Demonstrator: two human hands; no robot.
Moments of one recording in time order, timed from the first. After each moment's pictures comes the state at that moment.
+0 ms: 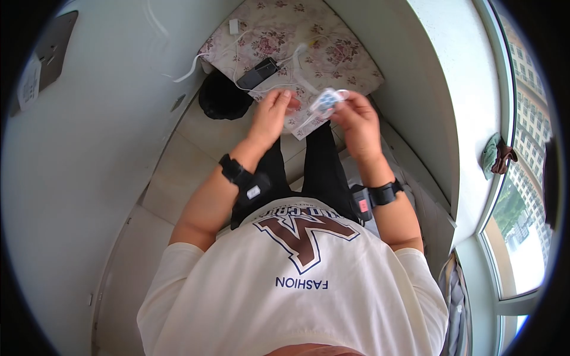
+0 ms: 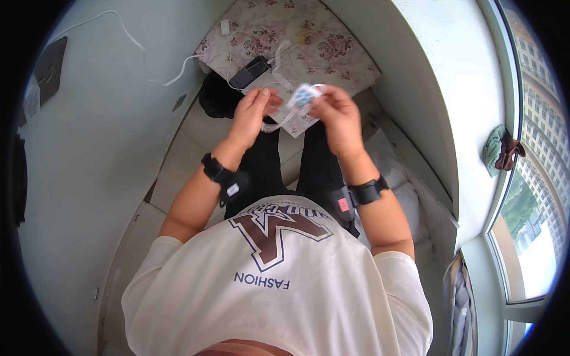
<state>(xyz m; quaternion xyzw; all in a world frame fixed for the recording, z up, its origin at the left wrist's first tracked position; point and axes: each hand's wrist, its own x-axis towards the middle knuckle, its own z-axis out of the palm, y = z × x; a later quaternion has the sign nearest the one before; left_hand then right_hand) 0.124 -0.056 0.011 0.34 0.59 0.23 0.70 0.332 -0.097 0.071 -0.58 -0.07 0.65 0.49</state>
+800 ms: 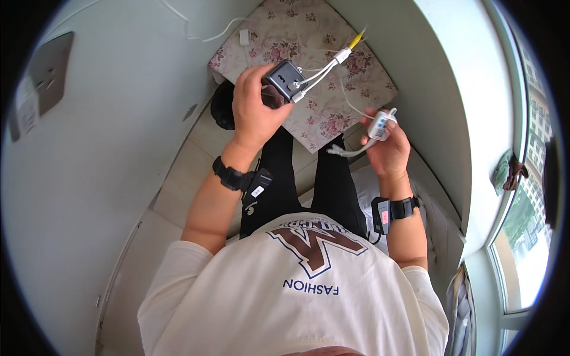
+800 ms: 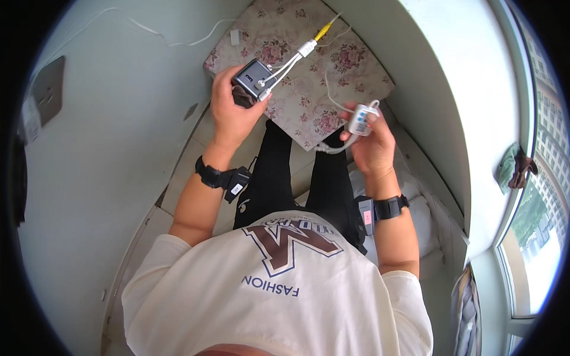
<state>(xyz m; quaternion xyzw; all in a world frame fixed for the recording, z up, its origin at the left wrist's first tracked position) 0.113 0.021 0.063 0.75 0.52 0.30 0.29 0.367 -0.103 0.069 -0.48 0.06 0.66 0.57</state>
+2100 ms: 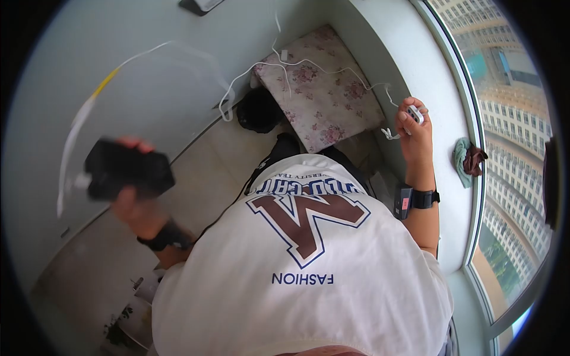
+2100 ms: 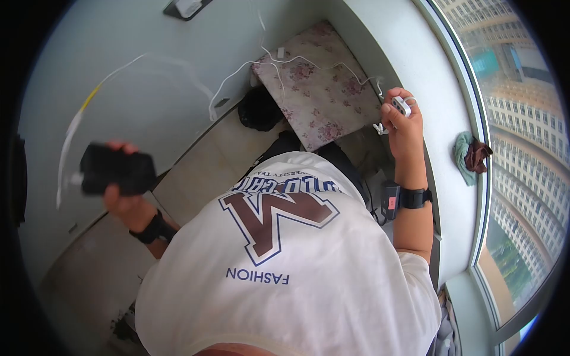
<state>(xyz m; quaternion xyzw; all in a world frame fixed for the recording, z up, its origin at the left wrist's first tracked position) -0.068 -0.133 0.417 0.50 0.45 0.55 0.48 0.432 -0.087 0.243 -0.49 -0.23 0.64 0.55</state>
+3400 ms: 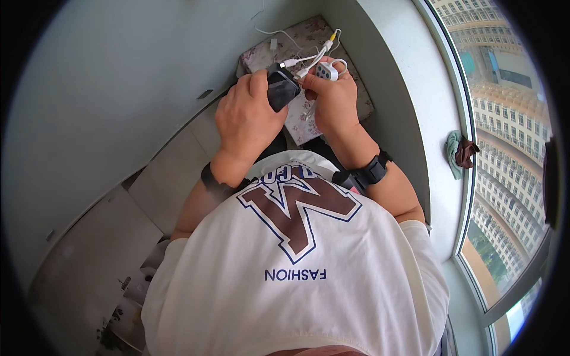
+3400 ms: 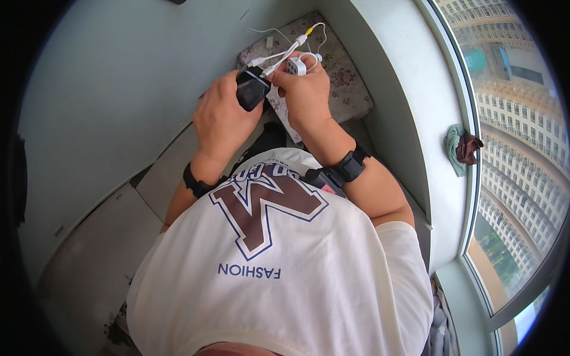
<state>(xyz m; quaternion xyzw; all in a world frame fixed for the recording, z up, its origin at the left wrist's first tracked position) 0.108 -0.083 0.301 0.75 0.64 0.19 0.01 0.258 -0.051 0.280 -0.54 -0.20 0.63 0.53</state>
